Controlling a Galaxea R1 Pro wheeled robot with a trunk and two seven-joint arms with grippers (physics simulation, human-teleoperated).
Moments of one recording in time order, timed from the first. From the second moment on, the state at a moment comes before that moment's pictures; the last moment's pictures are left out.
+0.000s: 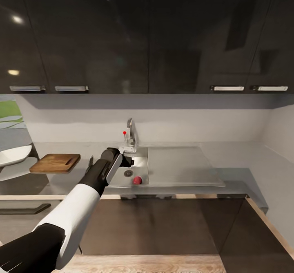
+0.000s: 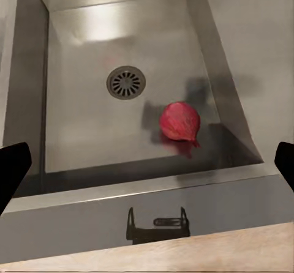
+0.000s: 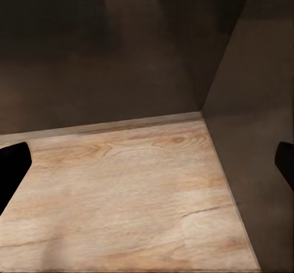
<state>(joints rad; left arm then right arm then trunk) -0.98 -0.14 -0.21 -0.78 0.16 0.88 0.19 0.25 -0.05 0.06 -0.64 -0.15 -0.70 -0.12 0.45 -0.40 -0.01</state>
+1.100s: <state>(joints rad) -0.97 -0.15 -0.20 -0.63 0.17 0.79 0.19 0.25 -0.02 0.06 -0.53 -0.18 -0.69 -0.12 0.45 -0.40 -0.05</state>
